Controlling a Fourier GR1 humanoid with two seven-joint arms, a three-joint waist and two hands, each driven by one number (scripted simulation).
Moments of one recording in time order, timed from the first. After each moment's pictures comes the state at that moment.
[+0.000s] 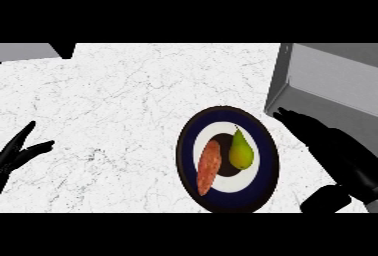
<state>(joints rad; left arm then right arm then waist) 0.24 0.77 -0.11 -1.75 0.24 0.07 -0.17 -0.29 -0.91 0.57 -1.95 0.20 0.10 0.53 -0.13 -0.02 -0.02</state>
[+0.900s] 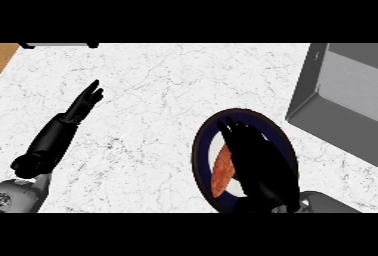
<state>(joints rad) -0.18 0.55 -0.27 -1.59 0.16 0.07 -0.09 -0.56 -0.48 0.82 -1.94 0.35 0.18 1.19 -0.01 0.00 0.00</state>
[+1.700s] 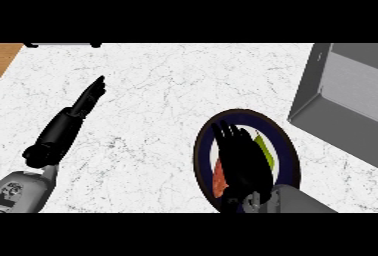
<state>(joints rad) -0.22 0.50 -0.24 -1.52 0.12 0.02 -0.11 -0.52 -0.35 0.83 -1.76 0.47 0.20 1.17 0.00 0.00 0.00</state>
